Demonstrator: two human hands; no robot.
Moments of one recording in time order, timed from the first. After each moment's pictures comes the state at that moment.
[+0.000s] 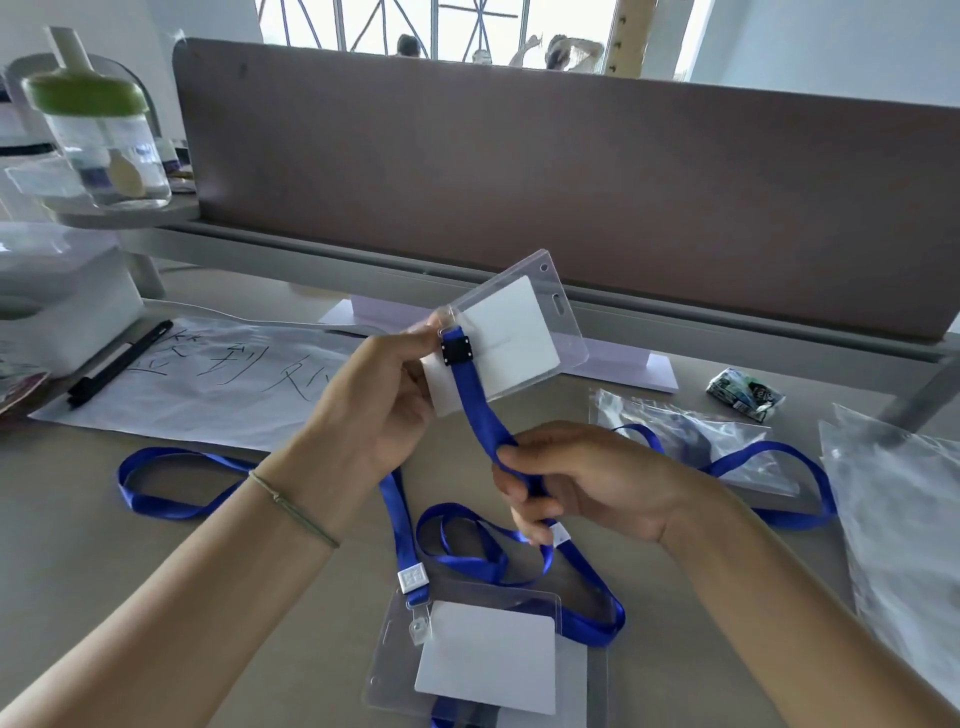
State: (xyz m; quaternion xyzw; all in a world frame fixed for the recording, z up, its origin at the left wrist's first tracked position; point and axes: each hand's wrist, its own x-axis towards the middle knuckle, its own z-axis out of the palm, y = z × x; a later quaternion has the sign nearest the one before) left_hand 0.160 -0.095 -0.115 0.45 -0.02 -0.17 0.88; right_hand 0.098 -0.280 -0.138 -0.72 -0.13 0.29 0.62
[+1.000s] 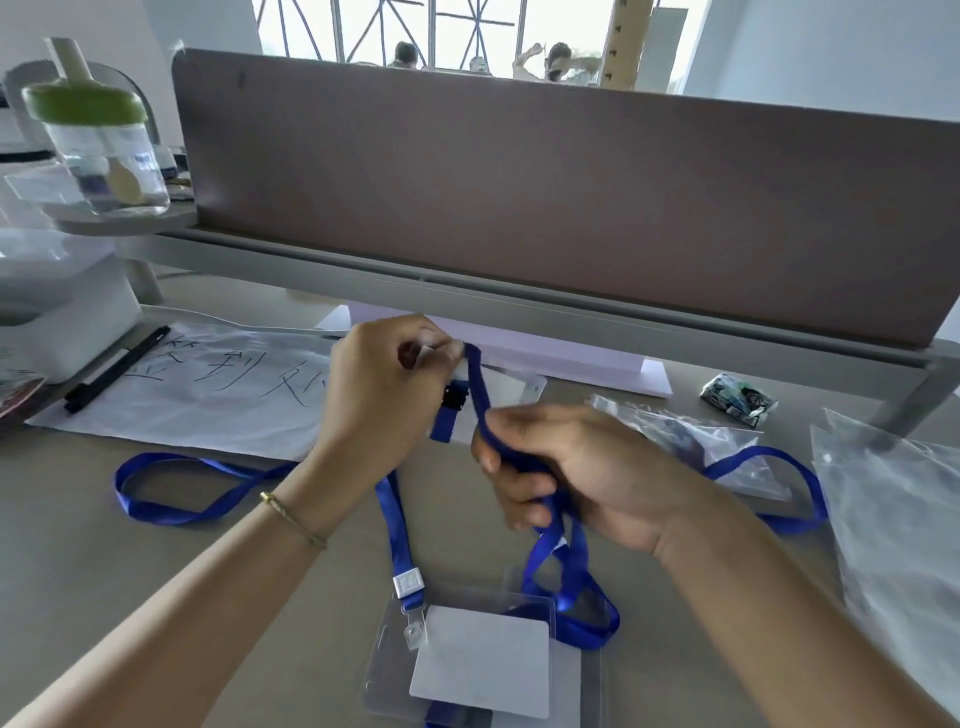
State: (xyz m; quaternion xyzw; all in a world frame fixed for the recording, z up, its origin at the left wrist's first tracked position) left_hand 0.149 -0.096 -0.113 0.83 -0.14 0.21 0.49; right_hand 0.079 -0.257 -0.108 -0.66 -0.08 0.24 0.71
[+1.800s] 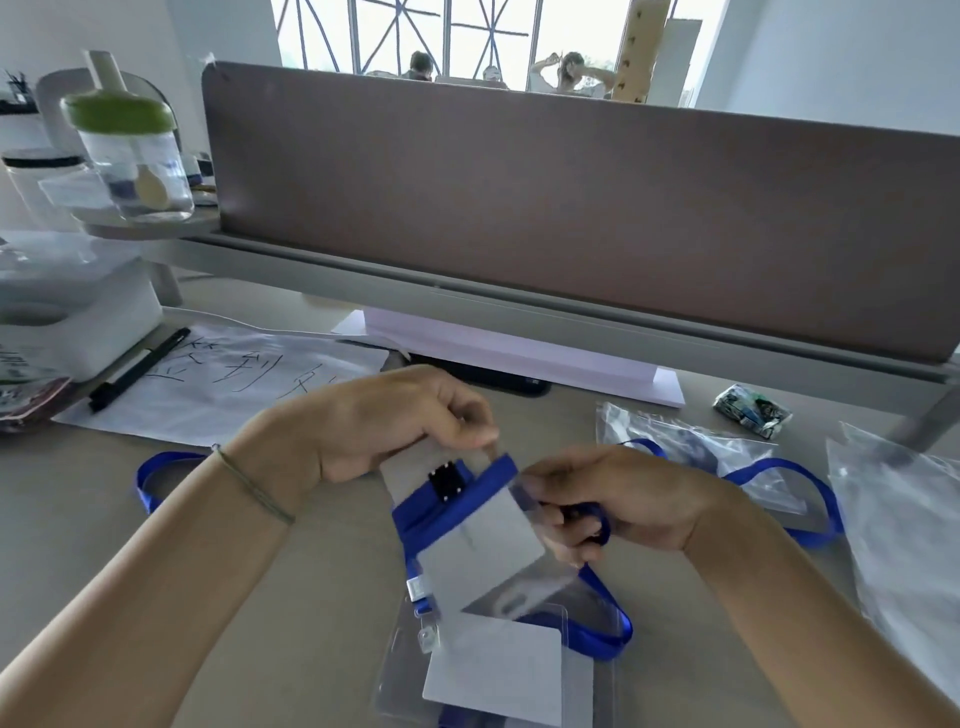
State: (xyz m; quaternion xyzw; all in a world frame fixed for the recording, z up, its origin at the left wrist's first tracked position) left_hand 0.151 -0.066 -0.093 0.71 -0.26 -0.37 0.54; right_hand 0.093 -0.290 -0.131 -0.71 -0.14 0.34 0.60
